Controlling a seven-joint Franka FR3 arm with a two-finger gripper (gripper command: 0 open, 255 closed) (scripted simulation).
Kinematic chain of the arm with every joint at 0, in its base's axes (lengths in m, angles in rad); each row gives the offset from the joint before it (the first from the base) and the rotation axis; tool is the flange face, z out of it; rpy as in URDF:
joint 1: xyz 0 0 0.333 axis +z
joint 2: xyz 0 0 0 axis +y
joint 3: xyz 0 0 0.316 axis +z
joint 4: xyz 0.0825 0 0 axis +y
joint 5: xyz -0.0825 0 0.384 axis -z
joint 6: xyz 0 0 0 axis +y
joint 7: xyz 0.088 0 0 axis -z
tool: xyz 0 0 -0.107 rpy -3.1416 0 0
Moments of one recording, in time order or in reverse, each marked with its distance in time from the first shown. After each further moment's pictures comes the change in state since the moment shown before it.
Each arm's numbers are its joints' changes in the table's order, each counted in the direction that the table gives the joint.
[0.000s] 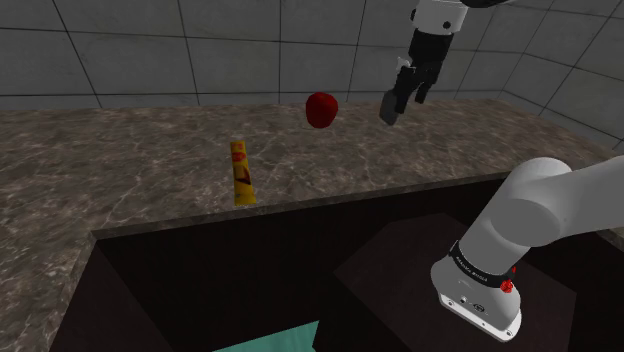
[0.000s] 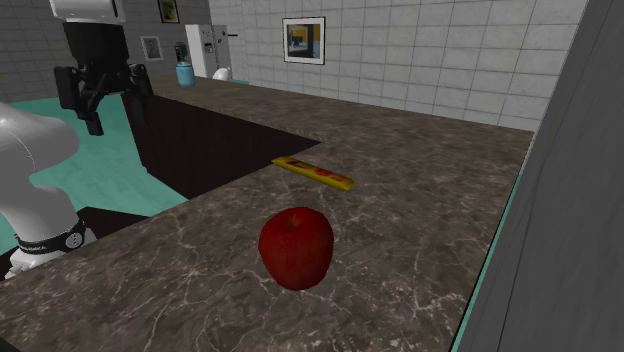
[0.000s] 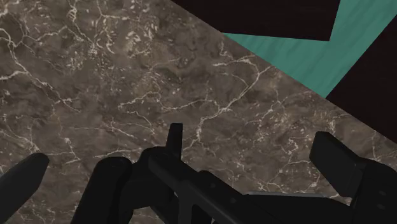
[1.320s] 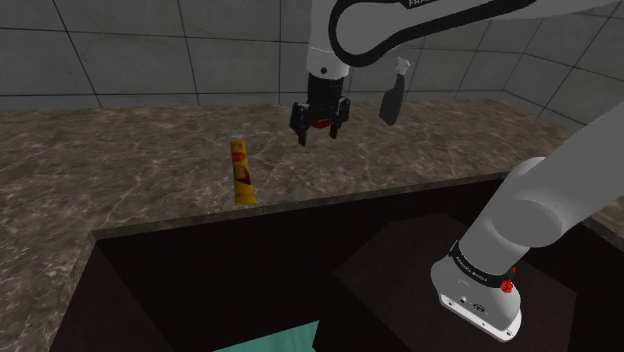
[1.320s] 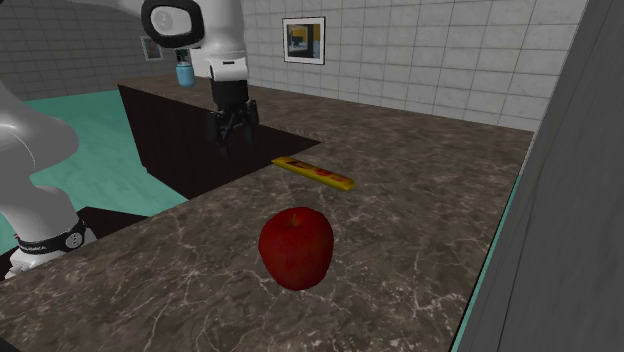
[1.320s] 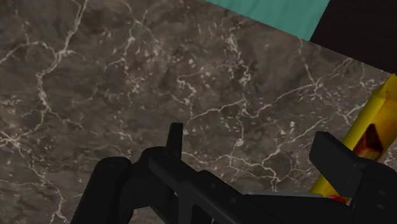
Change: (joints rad) arm 0.028 0.509 0.299 -0.155 -0.137 -0.375 0.473
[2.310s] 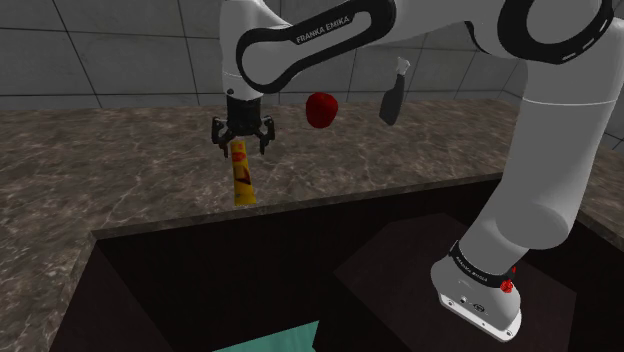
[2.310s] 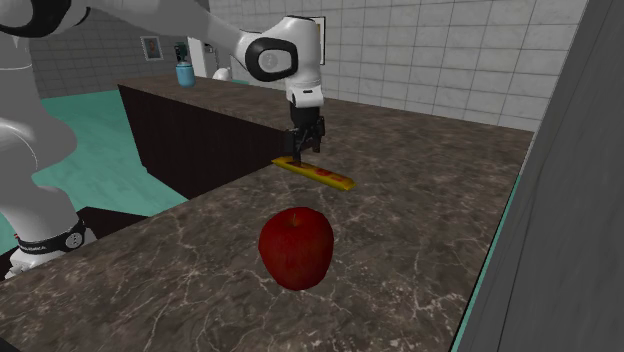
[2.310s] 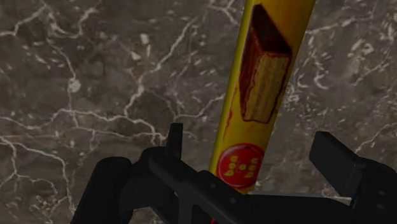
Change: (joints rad) arm 0.080 0.606 0.087 -0.501 0.211 -0.102 0.417
